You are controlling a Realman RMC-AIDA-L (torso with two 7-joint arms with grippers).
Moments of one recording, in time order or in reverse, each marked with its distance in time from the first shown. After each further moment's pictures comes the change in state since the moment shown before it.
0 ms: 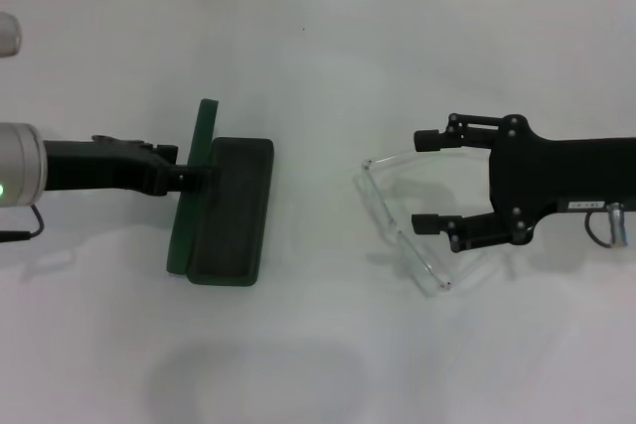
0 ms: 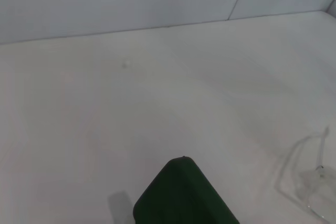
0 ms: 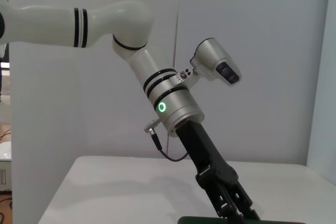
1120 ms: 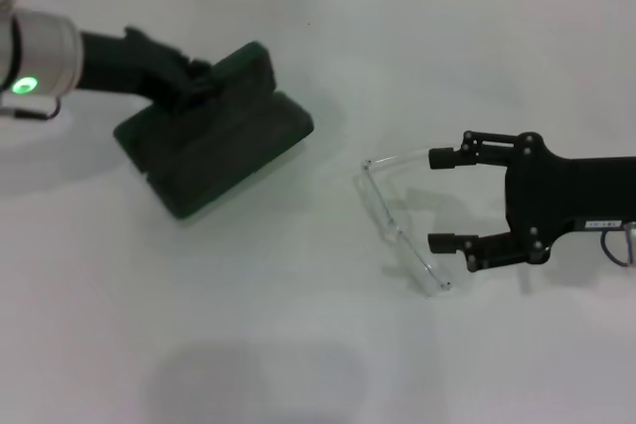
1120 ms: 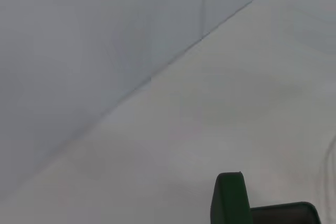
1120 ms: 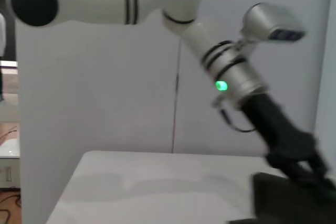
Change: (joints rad) left arm -0.286 0.043 -0.063 -0.154 0.100 -0.048 0.313; right arm -0.035 -0.010 -0.004 -0.002 -0.006 -0.021 -0.019
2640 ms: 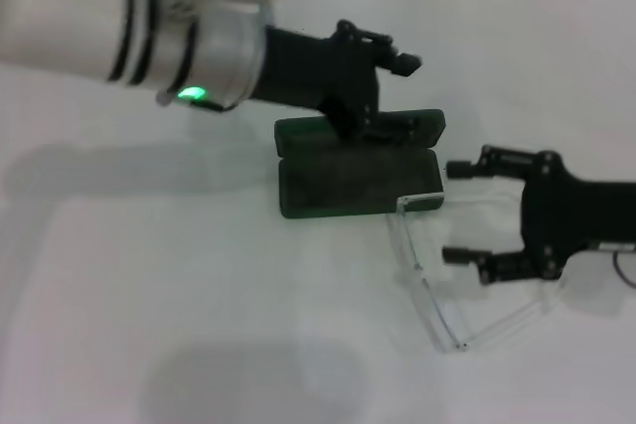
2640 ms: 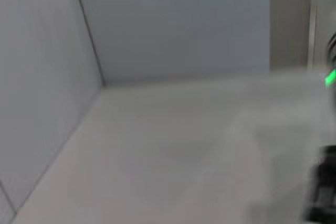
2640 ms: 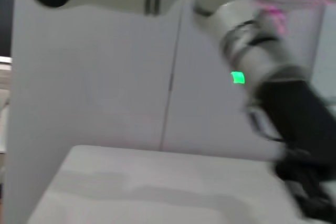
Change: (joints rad) left arm -0.104 -0.046 0.248 -0.078 -0.360 0.016 0.342; right arm -0.072 0.028 0.063 -0.009 -0.035 -0.015 -0.114
